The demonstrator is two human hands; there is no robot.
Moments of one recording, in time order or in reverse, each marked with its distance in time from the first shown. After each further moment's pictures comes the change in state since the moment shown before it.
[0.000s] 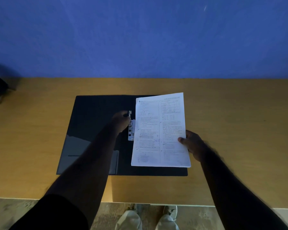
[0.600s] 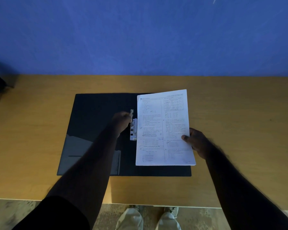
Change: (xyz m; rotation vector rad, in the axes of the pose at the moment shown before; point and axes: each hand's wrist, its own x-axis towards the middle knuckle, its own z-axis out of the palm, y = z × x) left_hand 0.027 -0.027 0.005 -0.157 -0.007 0.003; right_hand 0.014 -0.004 -0.002 -0.059 -0.014 0.014
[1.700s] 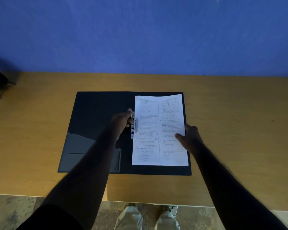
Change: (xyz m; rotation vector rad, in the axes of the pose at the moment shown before) left_hand -0.014 -0.007 -0.003 -0.222 0.004 -0.053; right_hand -0.001 -0.008 0.031 -0.393 0.200 -0.128
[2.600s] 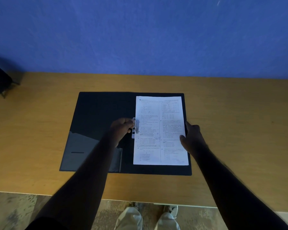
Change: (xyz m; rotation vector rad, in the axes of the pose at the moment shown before) left_hand -0.029 -0.014 -0.005 -0.005 -0.049 0.064; right_hand -0.016 -0.004 -0.006 -0.204 0.109 -0.061
